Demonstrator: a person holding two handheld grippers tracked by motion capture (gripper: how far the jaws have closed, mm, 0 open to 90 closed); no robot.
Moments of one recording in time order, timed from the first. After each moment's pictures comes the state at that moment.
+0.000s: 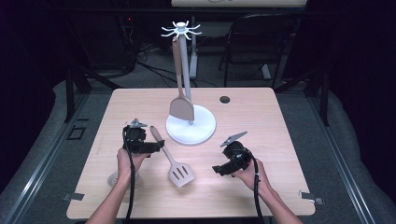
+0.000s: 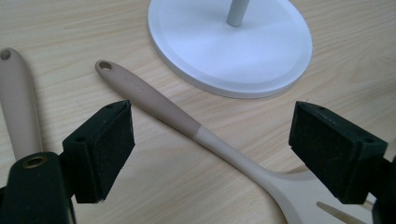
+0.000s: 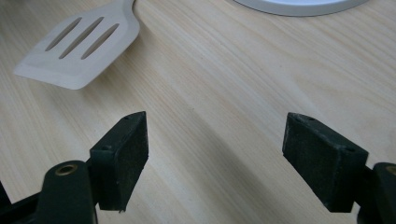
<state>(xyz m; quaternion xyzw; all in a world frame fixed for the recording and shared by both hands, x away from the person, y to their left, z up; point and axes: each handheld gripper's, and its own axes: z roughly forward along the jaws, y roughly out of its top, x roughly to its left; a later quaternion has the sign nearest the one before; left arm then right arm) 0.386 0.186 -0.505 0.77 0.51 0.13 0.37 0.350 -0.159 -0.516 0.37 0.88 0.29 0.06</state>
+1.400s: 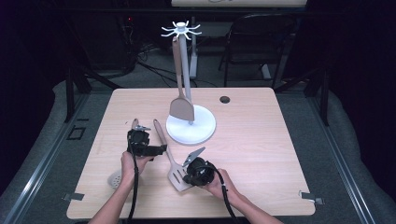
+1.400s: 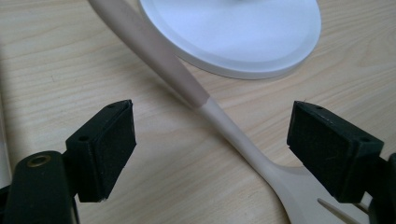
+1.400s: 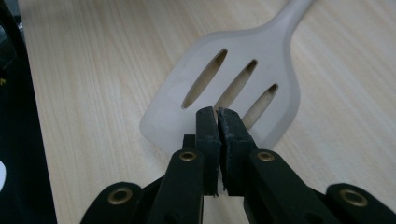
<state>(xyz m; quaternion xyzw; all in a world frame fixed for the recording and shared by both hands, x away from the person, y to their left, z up) 0.390 0.179 -0.527 0.77 0.52 0.10 0.35 0.326 -0.054 -0.553 0.23 0.92 0.31 0.01</state>
